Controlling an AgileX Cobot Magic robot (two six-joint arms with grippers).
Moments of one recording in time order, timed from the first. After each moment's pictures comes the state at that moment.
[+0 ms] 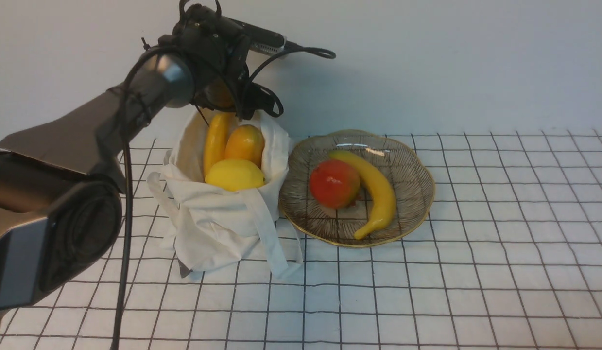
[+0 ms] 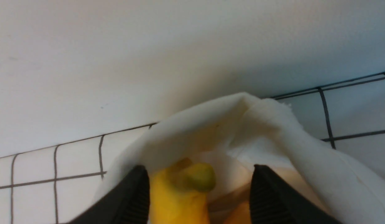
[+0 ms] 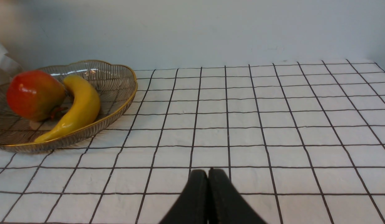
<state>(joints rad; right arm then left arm) 0.01 -0.01 0.03 -0.02 0.36 0.07 -0.34 2.37 -2.20 0.40 0.88 -0.28</state>
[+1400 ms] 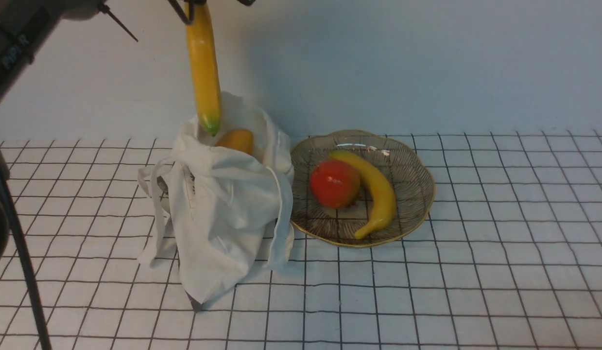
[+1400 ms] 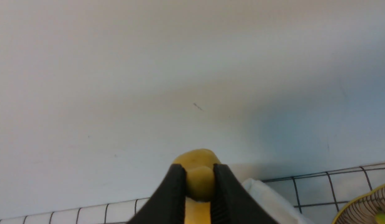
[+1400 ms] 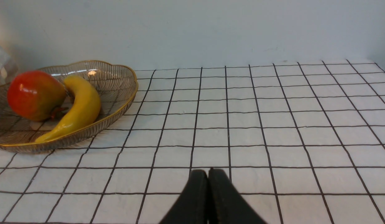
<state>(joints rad) 0.01 -0.01 0.03 -0.02 0.36 0.07 -0.35 2.04 -2.20 0.43 0.91 -0.29</state>
